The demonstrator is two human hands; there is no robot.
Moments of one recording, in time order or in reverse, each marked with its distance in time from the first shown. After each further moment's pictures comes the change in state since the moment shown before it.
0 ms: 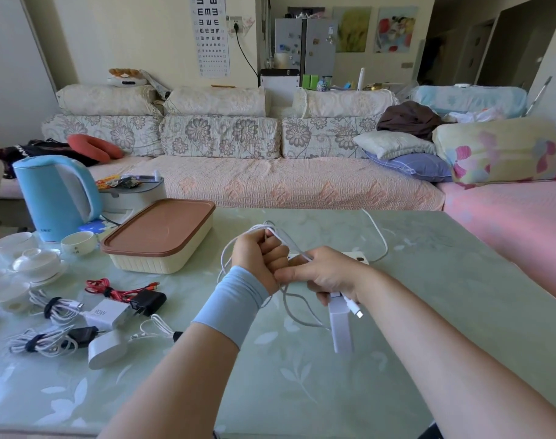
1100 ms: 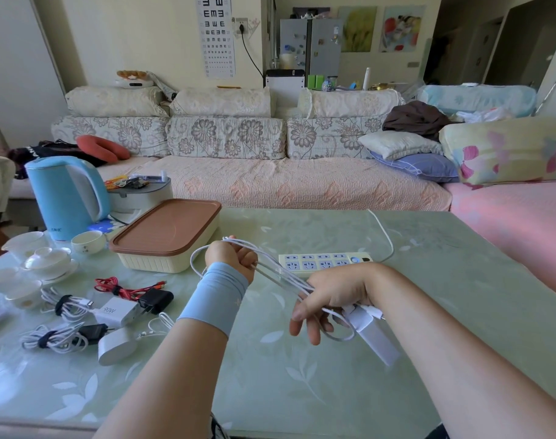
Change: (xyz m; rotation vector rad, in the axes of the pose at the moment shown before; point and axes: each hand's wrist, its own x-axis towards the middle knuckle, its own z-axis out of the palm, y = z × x) left_hand 0.006 0.034 -0.031 -0.266 0.463 0.101; right_hand -0.006 -0.006 -0.004 -0.317 -0.545 0.204
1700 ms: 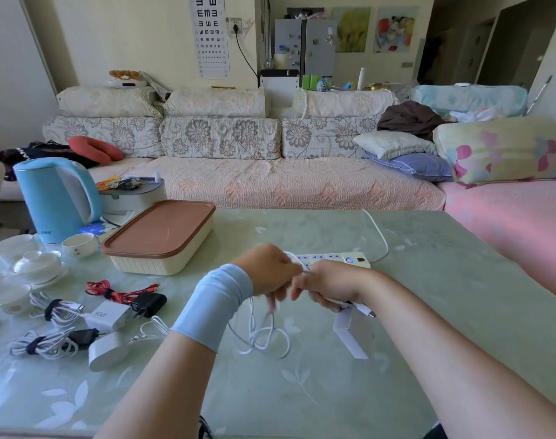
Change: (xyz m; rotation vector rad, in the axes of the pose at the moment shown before) left_hand -0.059 -0.022 0.017 2.011 -0.550 0.376; right_hand 0.010 0.017 -0.004 -0.027 0.463 0.005
